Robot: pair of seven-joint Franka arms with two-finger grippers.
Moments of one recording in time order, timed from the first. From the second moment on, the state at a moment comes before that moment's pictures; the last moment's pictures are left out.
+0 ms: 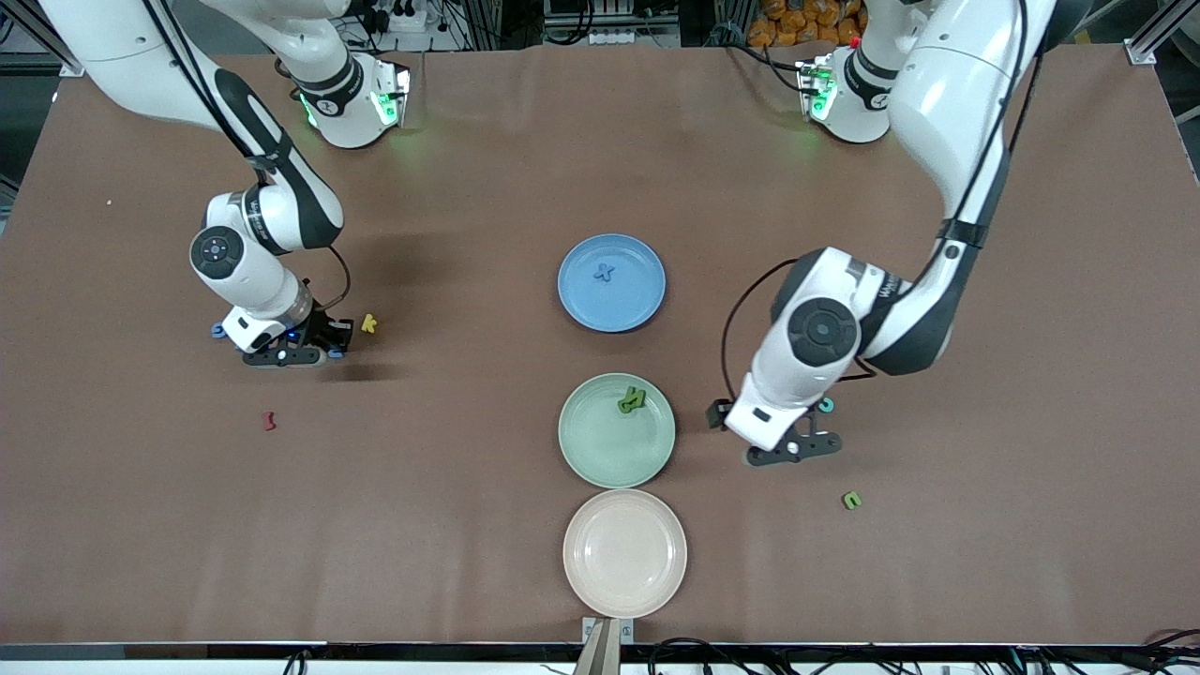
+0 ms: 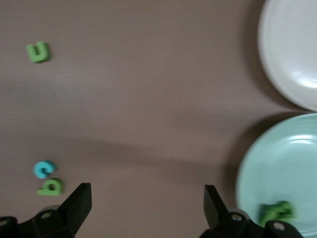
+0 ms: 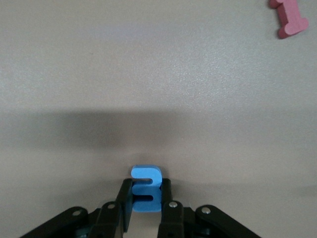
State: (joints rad) left arm -0.25 0.69 -0.24 -1.44 0.21 2.15 -0.70; right arm -0.12 0.36 0.15 -2.39 -0.18 2.78 0.17
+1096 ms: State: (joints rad) left arm 0.05 0.56 -0.34 -1.91 0.21 2.46 -0.51; right arm 0.04 0.32 0.16 -2.19 -0.05 2.44 0.49
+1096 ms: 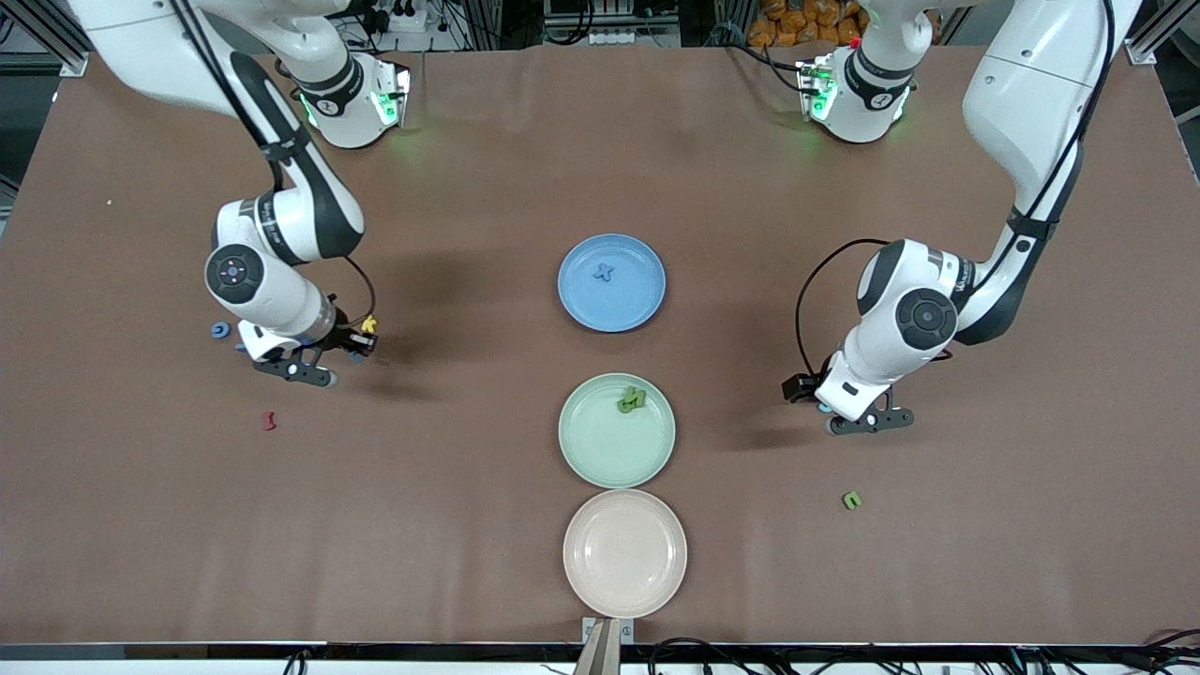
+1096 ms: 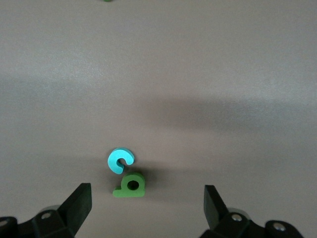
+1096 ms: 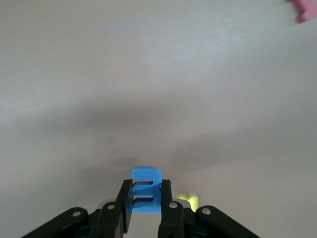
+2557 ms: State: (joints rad) left arm 0.06 0.56 -0.33 -2.00 0.21 2.54 -0.51; right arm 0.76 0.45 0.16 -1.91 0.05 2.37 1.57
